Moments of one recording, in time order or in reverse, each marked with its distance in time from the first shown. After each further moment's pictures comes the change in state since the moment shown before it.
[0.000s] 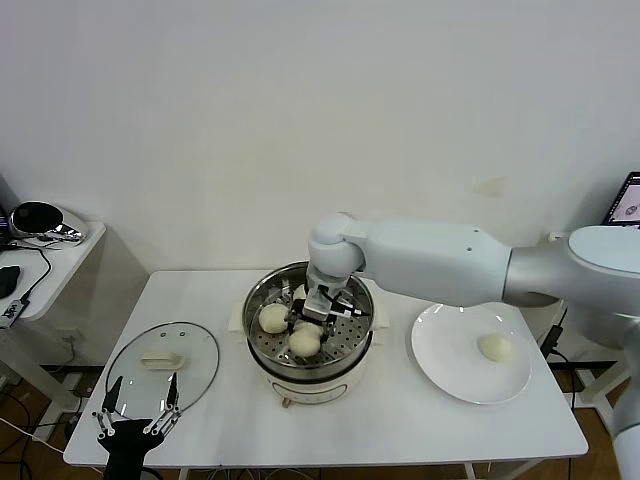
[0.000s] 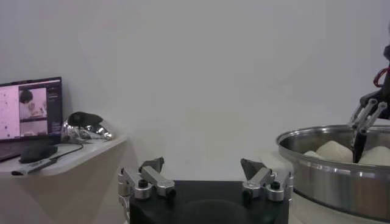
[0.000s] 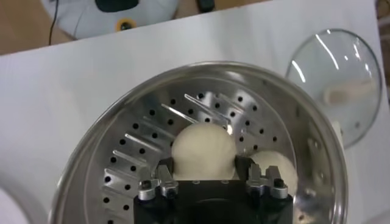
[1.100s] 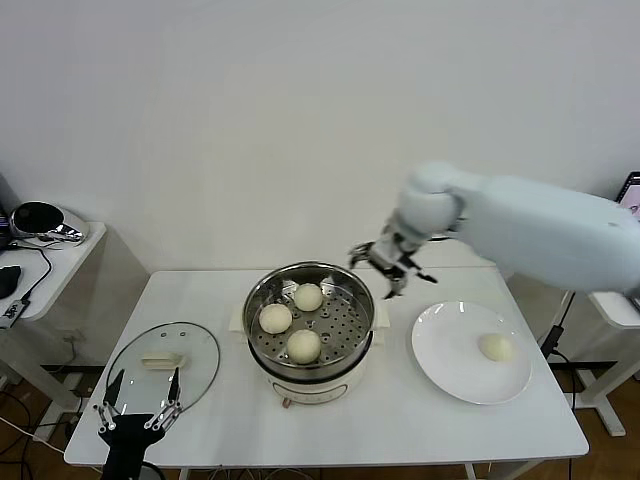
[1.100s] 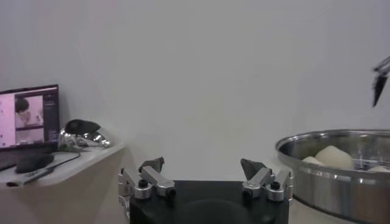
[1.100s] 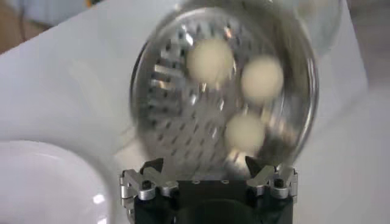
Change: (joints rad) left arm -0.013 0.038 0.007 -0.005 -0.004 -0.005 0.003; right arm 0.095 -0.498 0.120 0.181 0.070 -0.417 -0.025
